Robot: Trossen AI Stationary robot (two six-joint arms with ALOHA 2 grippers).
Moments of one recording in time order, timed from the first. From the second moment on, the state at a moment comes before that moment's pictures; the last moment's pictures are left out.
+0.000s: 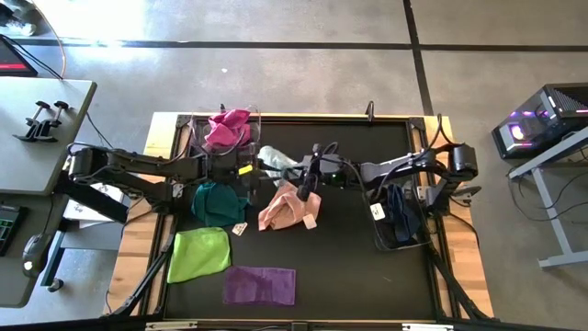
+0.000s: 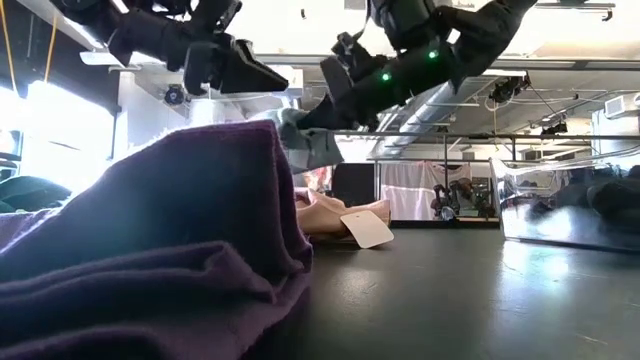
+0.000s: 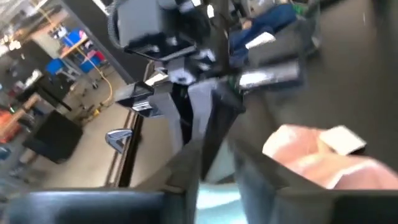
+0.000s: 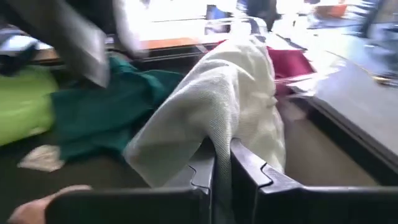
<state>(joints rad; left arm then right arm) 0.13 1.23 0.60 0.35 -0.01 0.59 -0.08 1.74 0.93 0.49 0.23 0.03</state>
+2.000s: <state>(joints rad) 0.91 1.09 0.60 0.00 -0.07 0.52 0.15 1.51 0.93 0.11 0.62 0.09</state>
